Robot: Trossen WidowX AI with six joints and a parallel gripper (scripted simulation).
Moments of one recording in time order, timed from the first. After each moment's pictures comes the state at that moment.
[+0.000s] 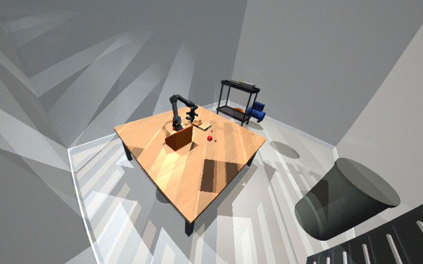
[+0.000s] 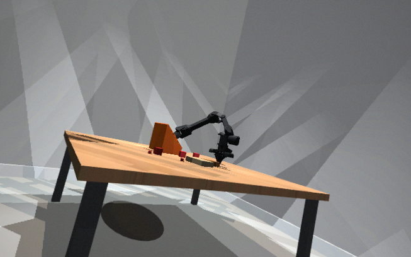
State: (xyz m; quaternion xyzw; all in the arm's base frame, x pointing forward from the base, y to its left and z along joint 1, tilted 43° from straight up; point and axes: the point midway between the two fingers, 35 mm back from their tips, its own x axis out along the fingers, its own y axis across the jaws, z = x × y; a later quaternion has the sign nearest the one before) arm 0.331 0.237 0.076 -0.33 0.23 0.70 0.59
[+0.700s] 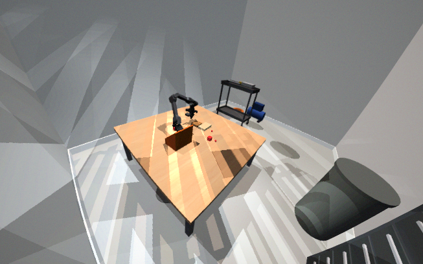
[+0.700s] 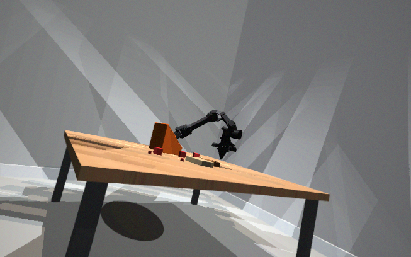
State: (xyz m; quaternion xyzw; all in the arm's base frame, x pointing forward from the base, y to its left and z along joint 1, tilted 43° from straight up) arm 0.332 0.217 0.116 -0.32 0.24 0.70 0.59
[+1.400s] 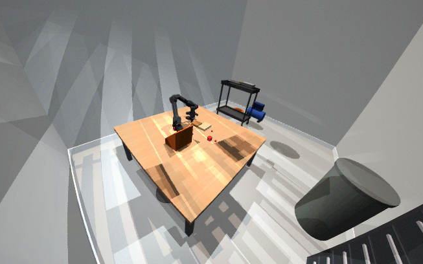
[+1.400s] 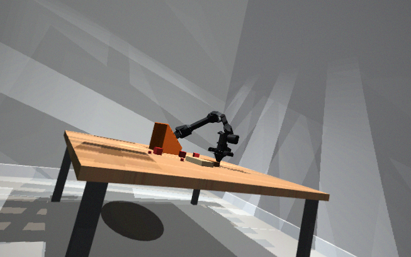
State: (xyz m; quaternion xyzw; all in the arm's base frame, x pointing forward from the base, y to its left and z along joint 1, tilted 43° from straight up) arm 0.329 0.229 0.080 -0.34 0.22 0.71 0.59
